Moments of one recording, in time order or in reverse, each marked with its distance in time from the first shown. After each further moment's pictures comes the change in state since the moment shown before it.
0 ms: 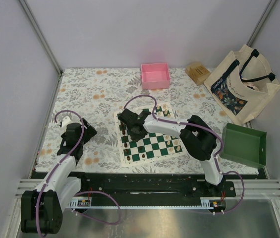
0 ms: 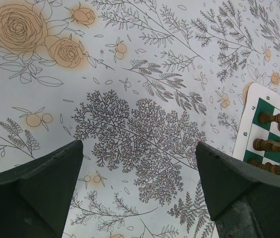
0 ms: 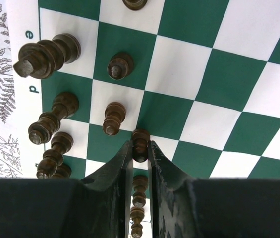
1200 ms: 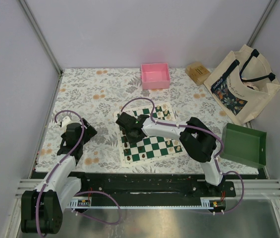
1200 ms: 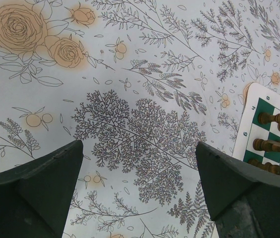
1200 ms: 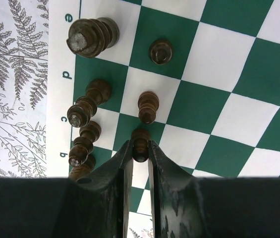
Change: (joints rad) left arm 0.000 0.000 0.000 0.000 0.000 0.000; right arm 0.044 -0.013 -0.024 0.045 -0.026 0.032
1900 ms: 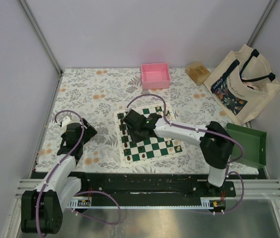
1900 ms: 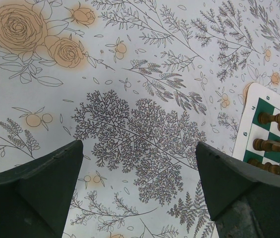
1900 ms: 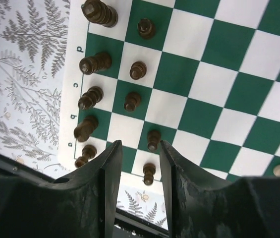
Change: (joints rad) left arm 0.000 0.000 0.000 0.000 0.000 0.000; right arm 0.000 -0.174 -0.099 0.001 0.014 0.000
